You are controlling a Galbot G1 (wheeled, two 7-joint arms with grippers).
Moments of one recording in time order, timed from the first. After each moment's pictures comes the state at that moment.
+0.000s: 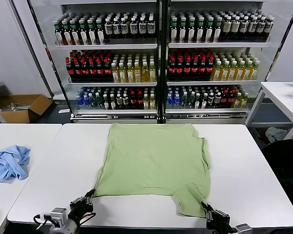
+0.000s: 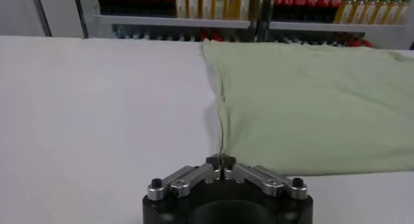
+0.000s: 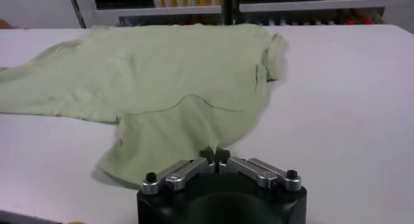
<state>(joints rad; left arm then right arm) 1.62 -1.17 -0.57 -2.10 -0.45 0.45 -0.08 -1.81 0.92 0.53 2.21 0.60 -0.36 0.13</state>
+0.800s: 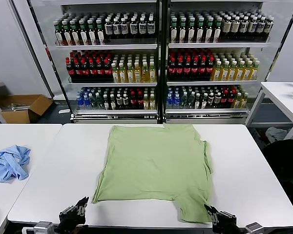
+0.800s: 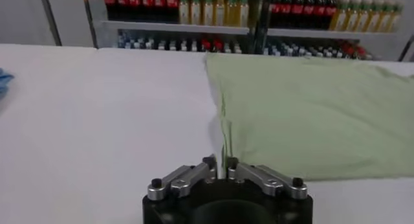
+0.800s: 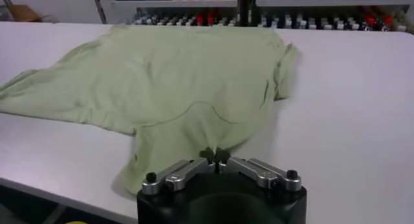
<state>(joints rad) 1.77 -1.15 -0.61 -2.25 -0.53 0.46 -0.14 -1.87 0.91 0.62 2.28 0.61 -0.41 0.06</state>
